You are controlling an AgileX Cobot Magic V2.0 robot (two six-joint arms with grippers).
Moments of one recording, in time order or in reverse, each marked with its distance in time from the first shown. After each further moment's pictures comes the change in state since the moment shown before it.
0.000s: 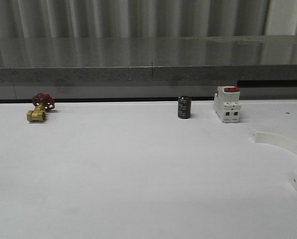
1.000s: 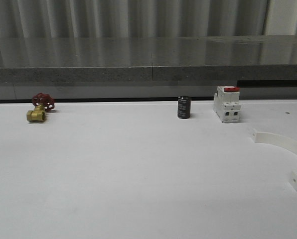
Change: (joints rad) left arm 0.000 0.426 -0.558 -0.033 0.560 0.000; right arm 0.000 0.000 0.000 0.000 0.000 0.000
